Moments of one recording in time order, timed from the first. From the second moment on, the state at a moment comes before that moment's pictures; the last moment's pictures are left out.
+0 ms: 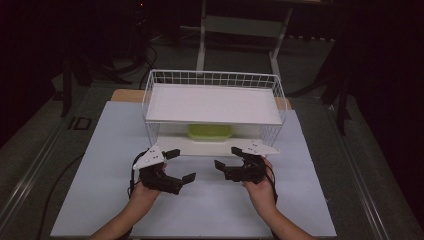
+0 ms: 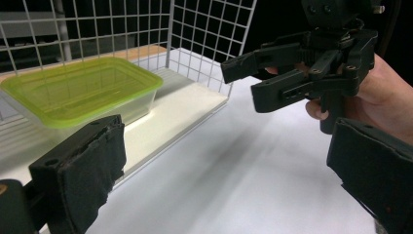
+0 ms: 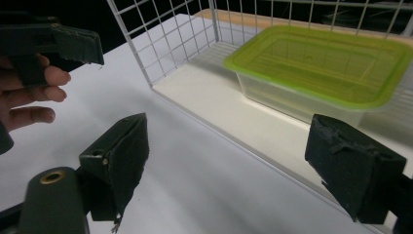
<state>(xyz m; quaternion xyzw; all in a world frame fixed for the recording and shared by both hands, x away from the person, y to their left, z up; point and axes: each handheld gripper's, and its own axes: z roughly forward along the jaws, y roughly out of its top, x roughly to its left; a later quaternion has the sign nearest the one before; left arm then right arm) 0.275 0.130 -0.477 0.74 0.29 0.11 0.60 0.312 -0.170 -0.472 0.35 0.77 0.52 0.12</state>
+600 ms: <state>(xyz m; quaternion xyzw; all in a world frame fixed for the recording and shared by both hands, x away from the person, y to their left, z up) 0.254 0.157 -0.472 0.73 0.30 0.12 0.60 0.280 -0.217 -0.464 0.36 0.76 0.52 0.12</state>
